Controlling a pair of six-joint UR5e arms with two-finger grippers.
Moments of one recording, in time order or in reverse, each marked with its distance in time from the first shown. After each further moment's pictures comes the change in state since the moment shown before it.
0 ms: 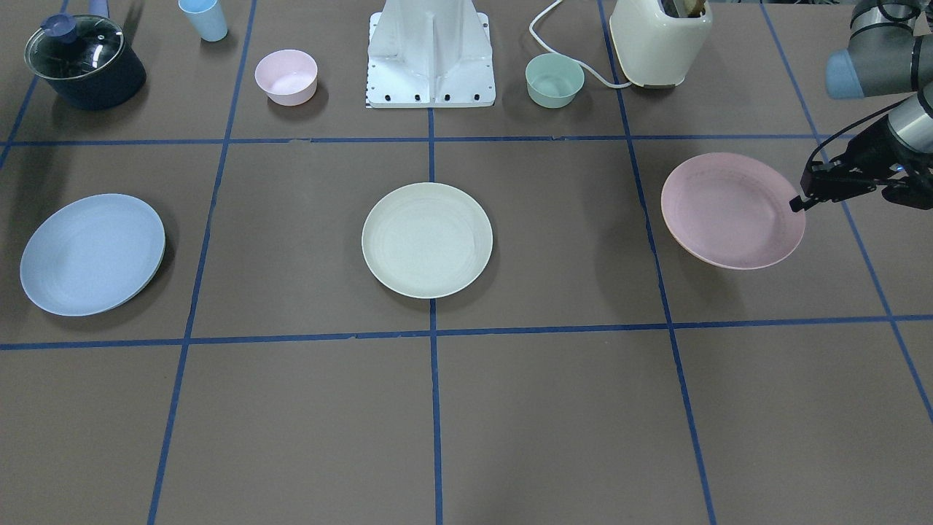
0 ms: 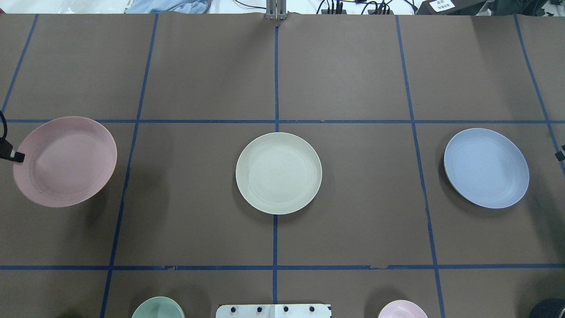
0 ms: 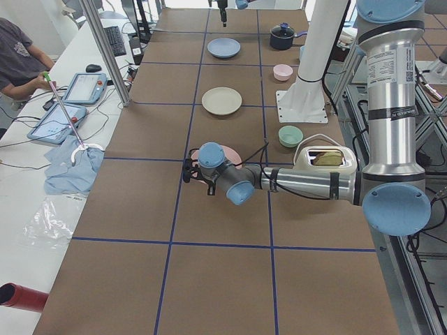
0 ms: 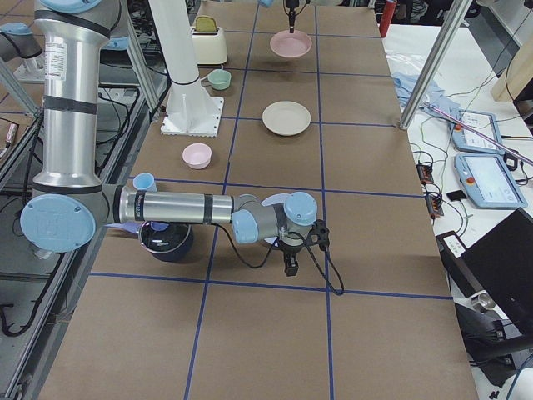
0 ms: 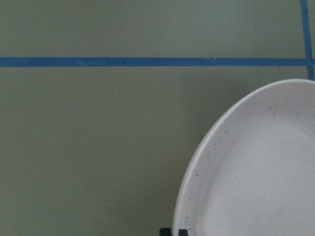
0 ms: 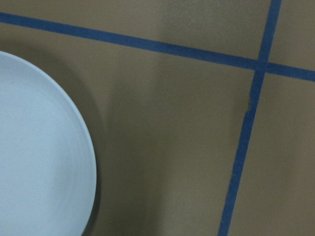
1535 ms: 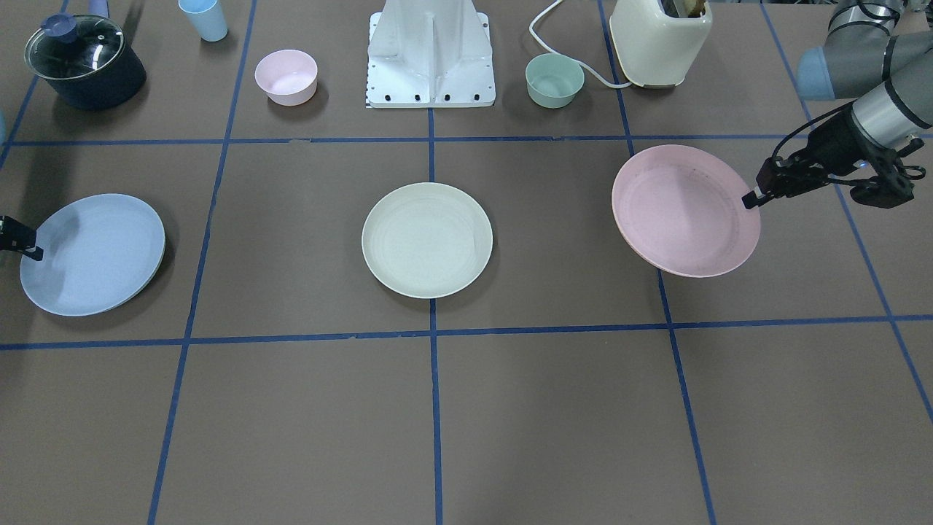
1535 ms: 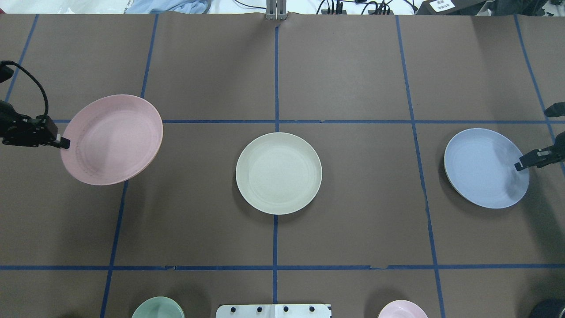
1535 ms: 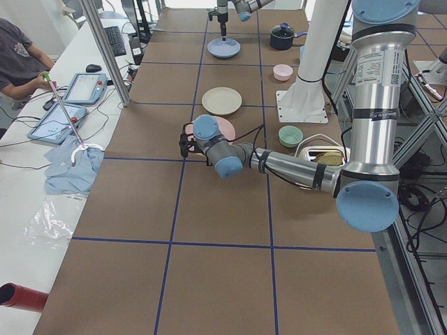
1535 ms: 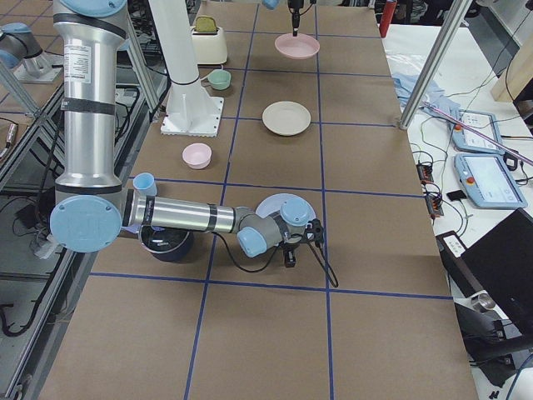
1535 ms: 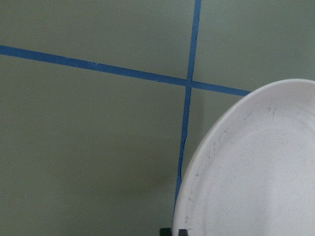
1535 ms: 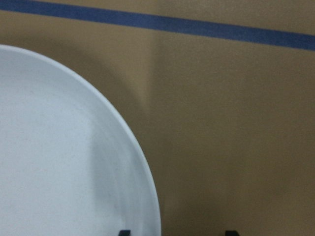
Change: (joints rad) left arm 0.088 -0.135 -0.068 0.003 -0.019 -0.347; right arm -0.158 0.016 -0.080 0.249 0.004 0.265
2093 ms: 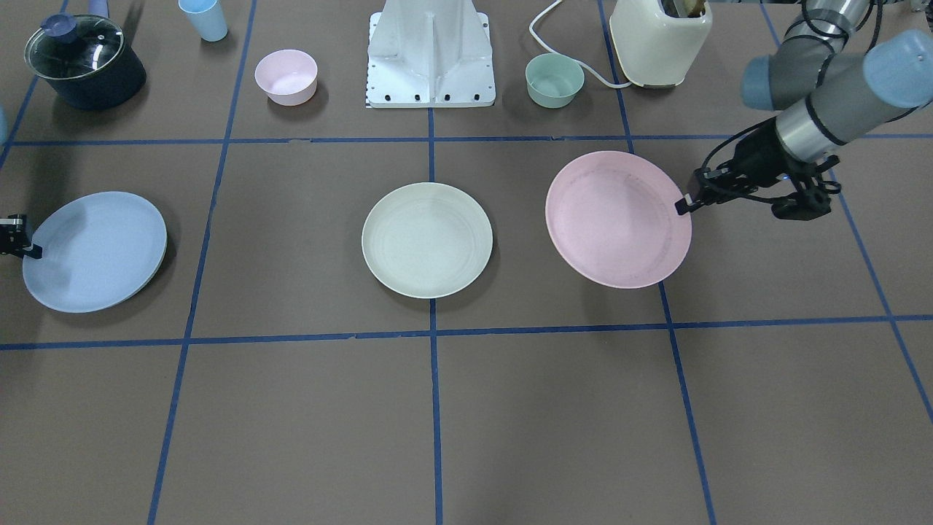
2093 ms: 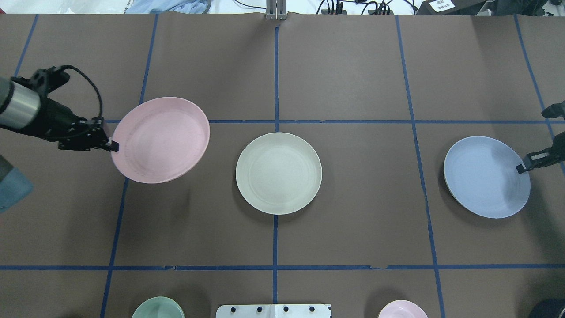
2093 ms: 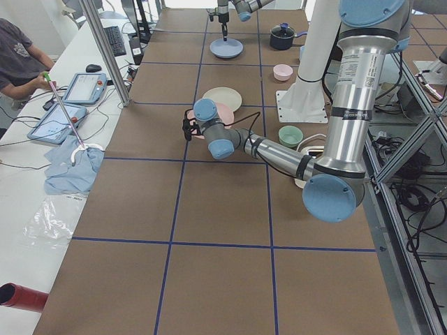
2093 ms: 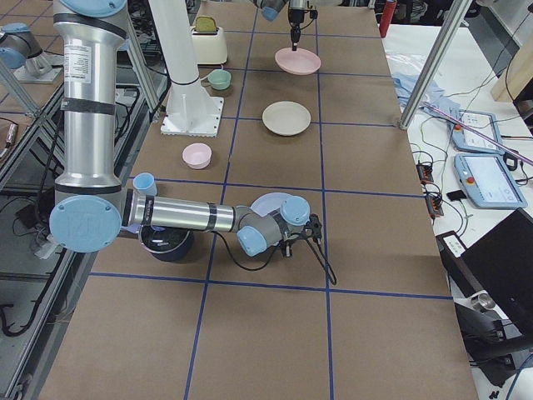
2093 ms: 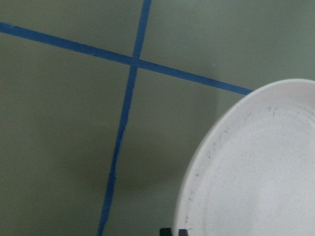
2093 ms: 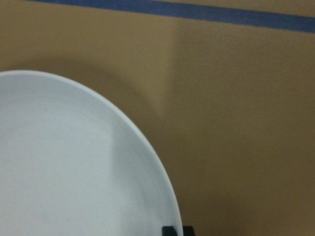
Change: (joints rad) left arm 0.156 -0.141 0.014 -0.001 0.095 -0.233; right arm 0.001 -0.005 0.020 0.011 0.085 0.000
